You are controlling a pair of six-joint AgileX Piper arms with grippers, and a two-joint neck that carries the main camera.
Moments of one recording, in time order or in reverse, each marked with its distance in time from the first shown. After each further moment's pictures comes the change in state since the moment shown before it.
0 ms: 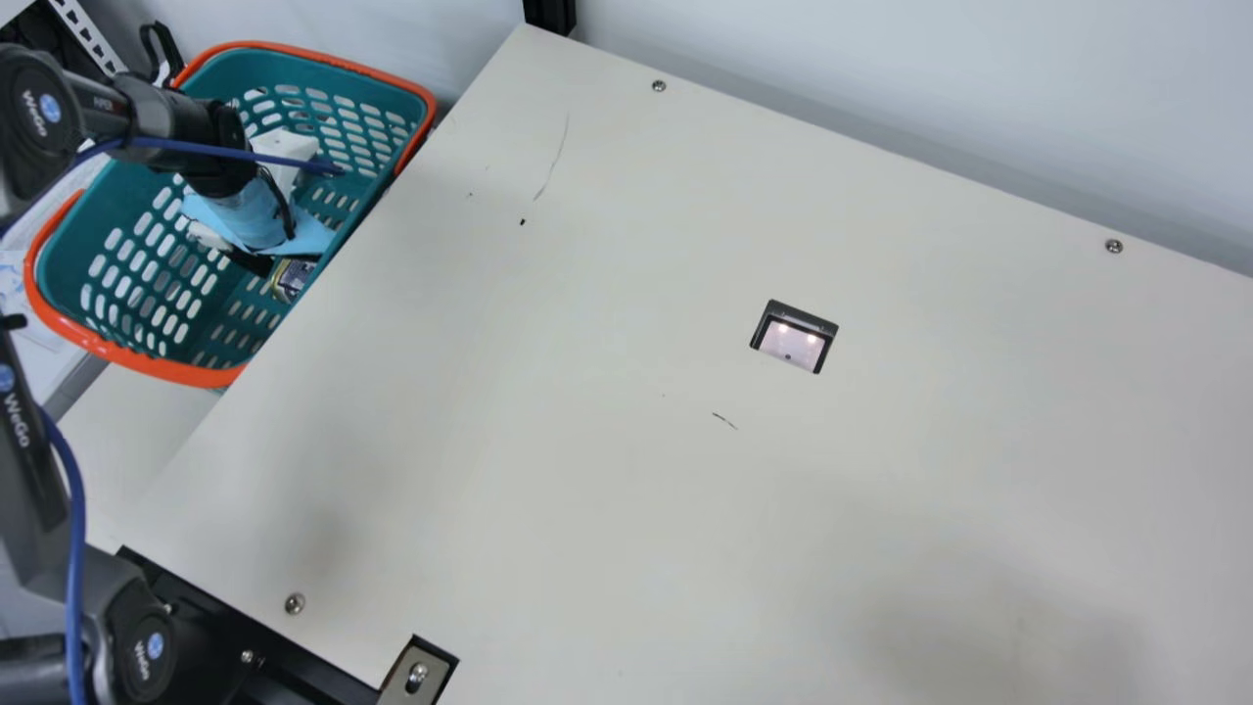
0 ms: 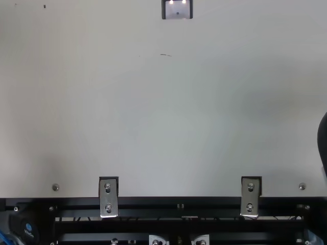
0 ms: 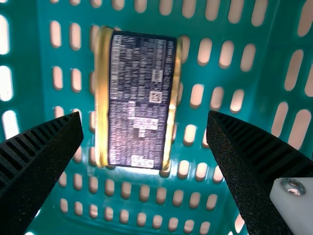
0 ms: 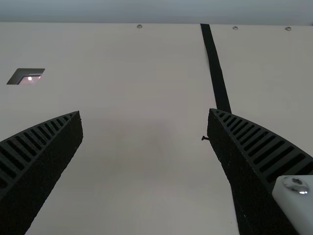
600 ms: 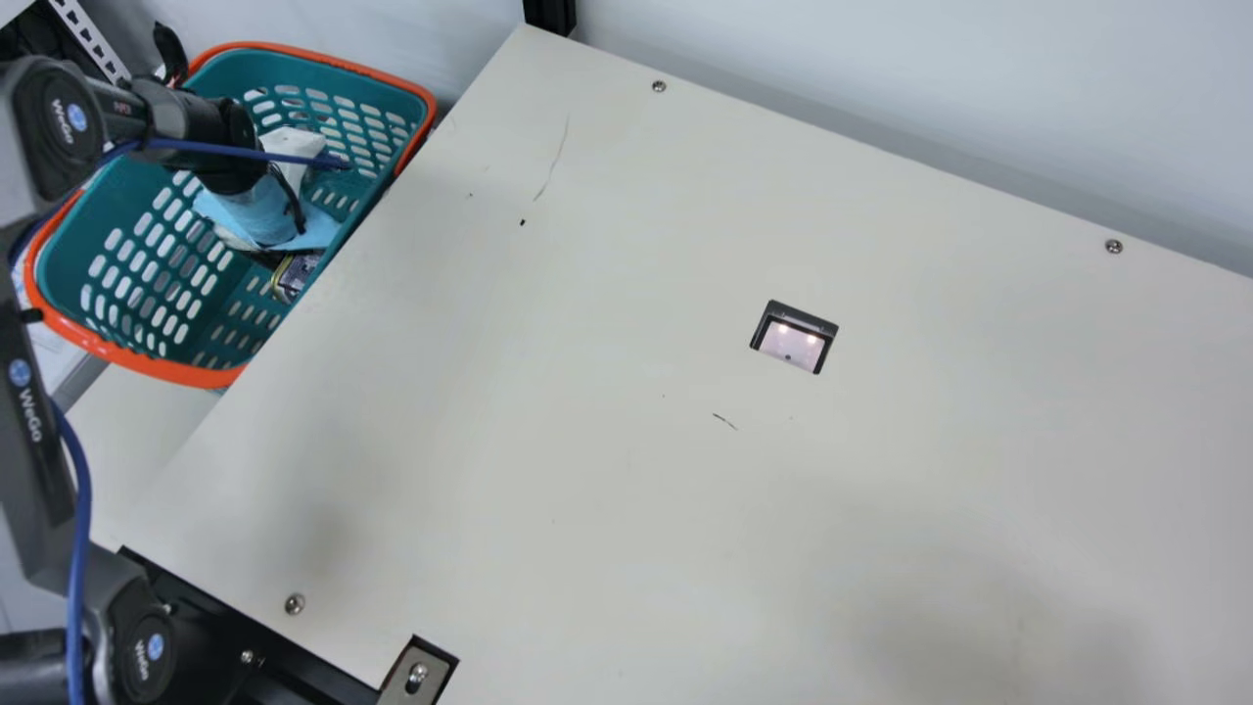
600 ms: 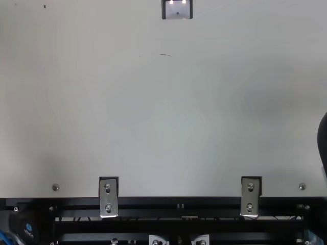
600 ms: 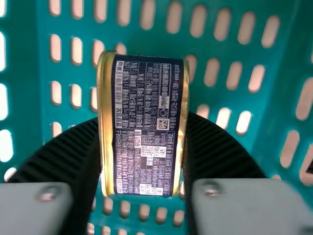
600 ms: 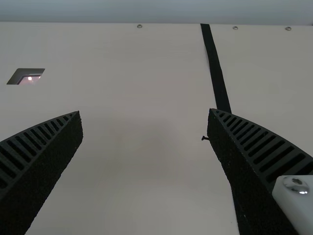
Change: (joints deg) left arm 0.3 3.8 -5.2 -0.4 1.1 -1.2; right arm 0.0 0.0 0.0 0.0 0.0 0.0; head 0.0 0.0
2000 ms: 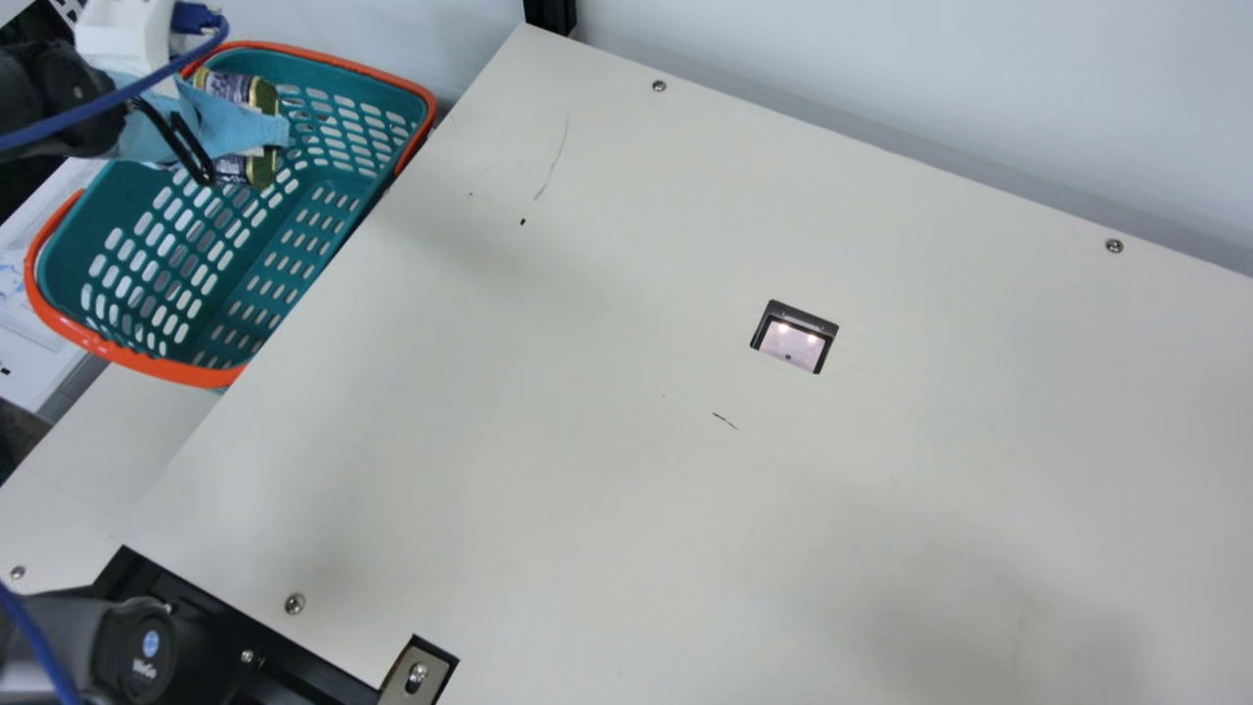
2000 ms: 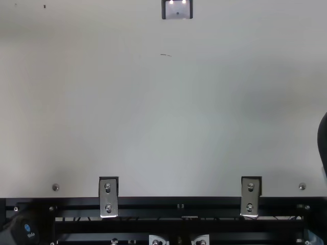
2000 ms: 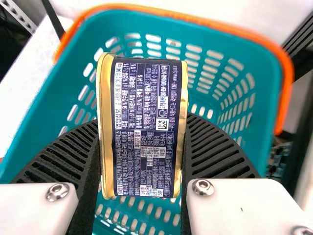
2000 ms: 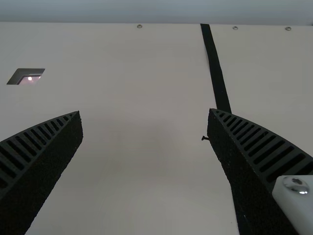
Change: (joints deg) left arm -1.3 -50.8 36.8 -5.2 -20.0 -8.3; right arm 0.0 0.0 0.0 0.0 0.0 0.0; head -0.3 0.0
